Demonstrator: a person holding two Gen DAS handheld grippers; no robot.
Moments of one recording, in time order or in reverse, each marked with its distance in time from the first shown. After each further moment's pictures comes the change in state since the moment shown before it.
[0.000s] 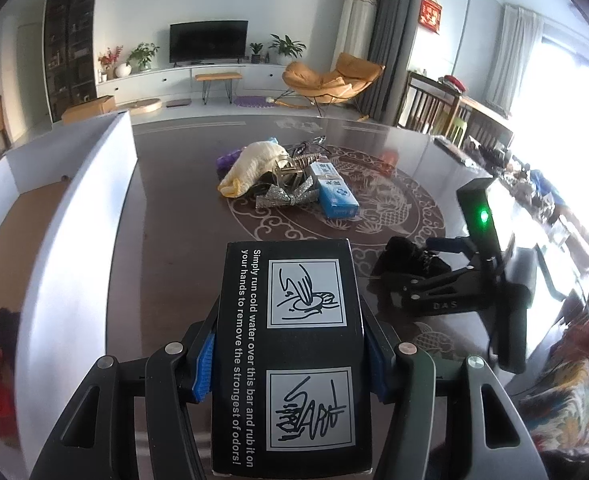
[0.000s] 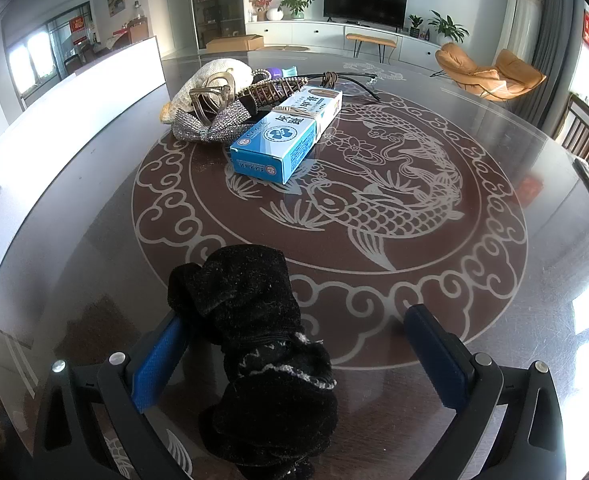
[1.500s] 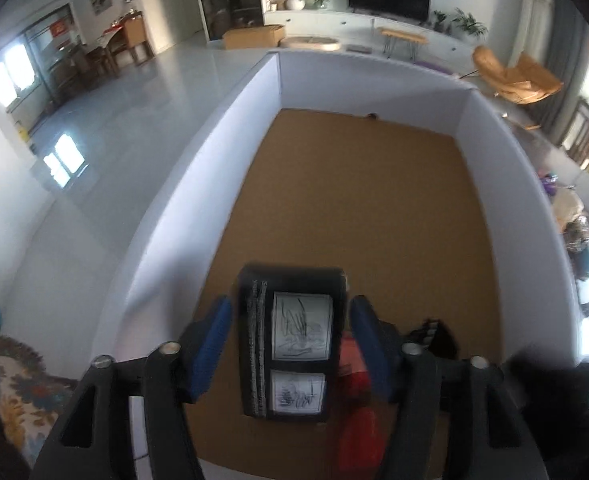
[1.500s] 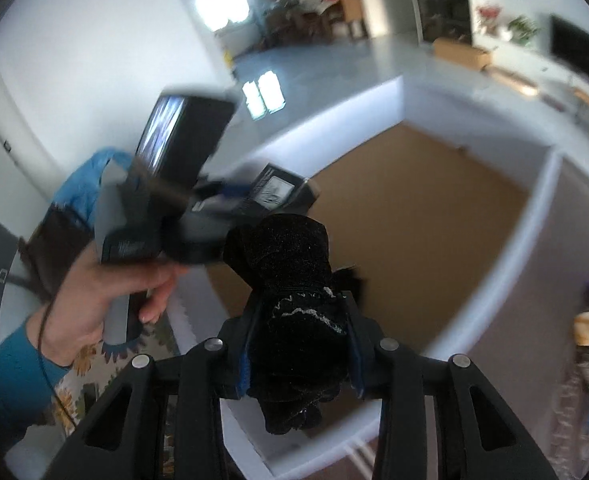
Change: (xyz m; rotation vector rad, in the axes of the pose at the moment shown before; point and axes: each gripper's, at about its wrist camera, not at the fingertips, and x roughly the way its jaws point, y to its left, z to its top) left arm -0.043 0.318 0.000 -0.312 0.207 0.484; right arm -0.055 0.389 0.133 -0.428 0.131 0.634
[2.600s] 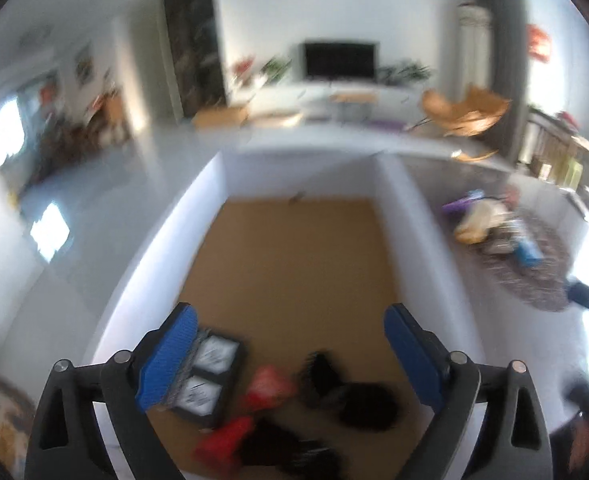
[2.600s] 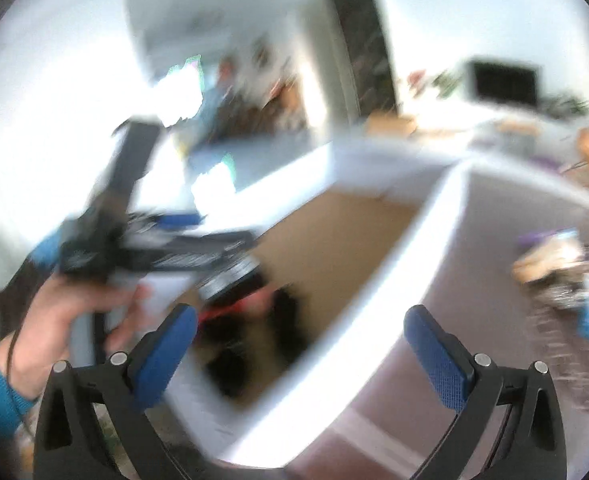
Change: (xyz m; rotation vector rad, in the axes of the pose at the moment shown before) left arm -0.113 -0.079 -0.038 0.137 -0.336 -0.095; right arm -0.110 -0.025 -0.137 0.150 -0.521 -0.307
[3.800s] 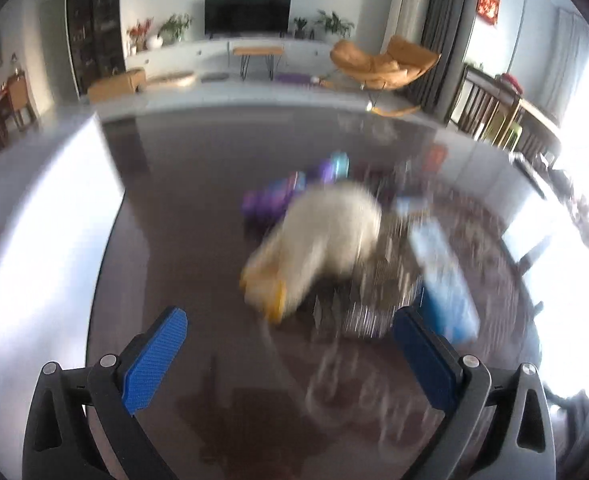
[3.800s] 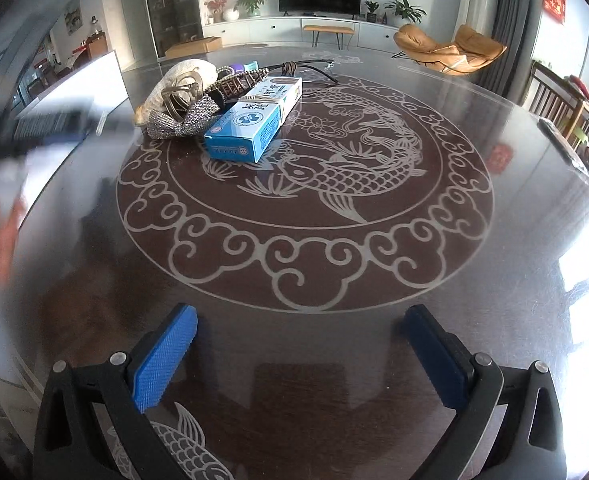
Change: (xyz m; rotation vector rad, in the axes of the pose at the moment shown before) left arm 0.209 -0.255 0.068 0.049 0.188 -0.276; right arm -0.017 -0.261 -0.118 0.239 0.379 -0.522
